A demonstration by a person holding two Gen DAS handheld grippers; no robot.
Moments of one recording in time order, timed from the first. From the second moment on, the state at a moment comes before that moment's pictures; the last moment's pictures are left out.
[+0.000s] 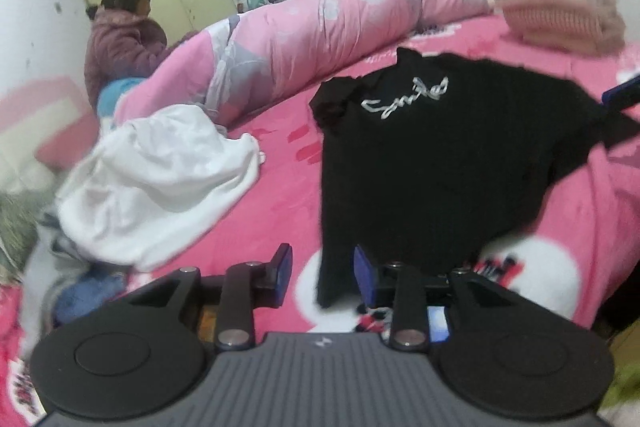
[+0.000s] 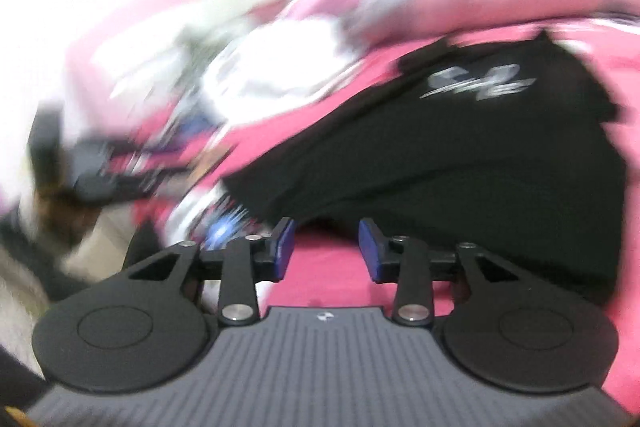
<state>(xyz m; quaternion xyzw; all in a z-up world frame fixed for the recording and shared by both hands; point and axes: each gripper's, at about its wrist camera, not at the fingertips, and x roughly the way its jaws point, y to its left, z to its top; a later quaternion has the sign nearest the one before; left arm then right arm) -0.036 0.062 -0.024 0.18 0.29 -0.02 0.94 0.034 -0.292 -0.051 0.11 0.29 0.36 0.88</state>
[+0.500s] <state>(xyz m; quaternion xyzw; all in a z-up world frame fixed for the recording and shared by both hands) 0.048 0.055 -0.078 0.04 0.38 -0.02 0.92 0.081 -0.370 -0.100 0.25 0.36 0.18 0.88</state>
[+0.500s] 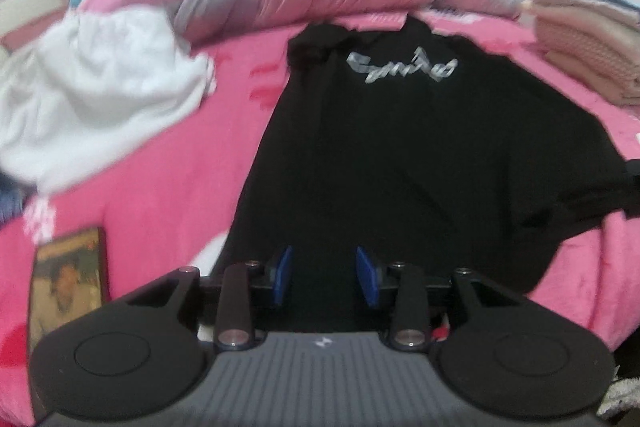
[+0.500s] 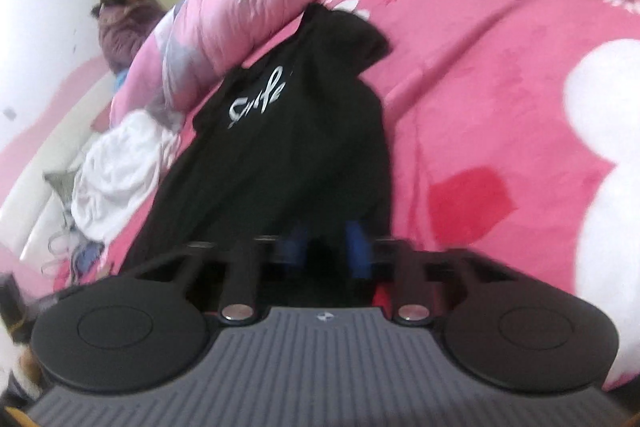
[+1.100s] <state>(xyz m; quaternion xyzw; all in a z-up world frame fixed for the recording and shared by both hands) 0.032 0.063 -0.085 0.01 0.38 -0.02 0.92 0.086 -0.387 -0.093 0.27 0.38 0.15 0.87</state>
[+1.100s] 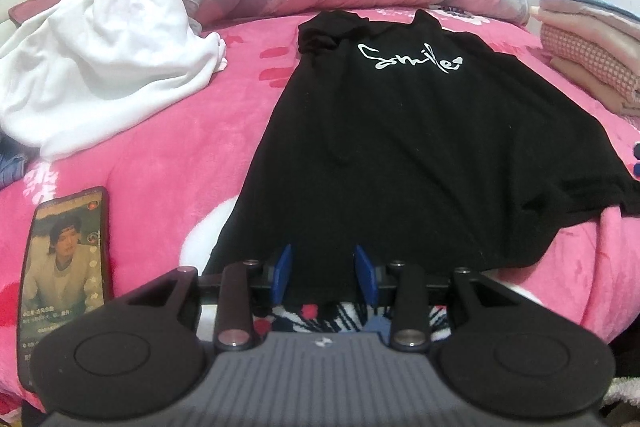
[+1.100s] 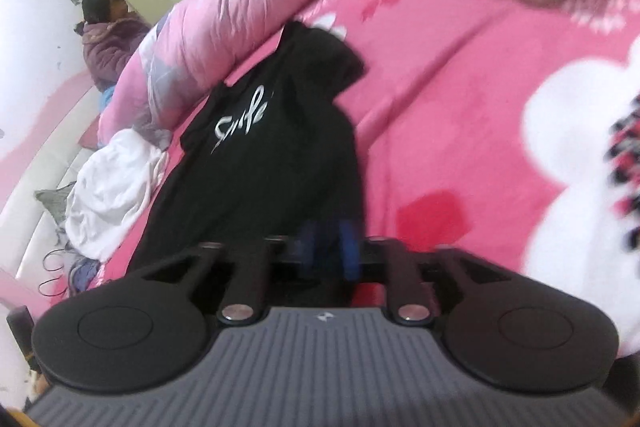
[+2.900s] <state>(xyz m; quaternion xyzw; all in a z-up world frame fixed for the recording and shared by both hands) 0.024 0.084 -0.048 -0.04 0.30 -0.09 0.95 0.080 -0.361 -0.015 0.06 0.30 0.08 0.95</state>
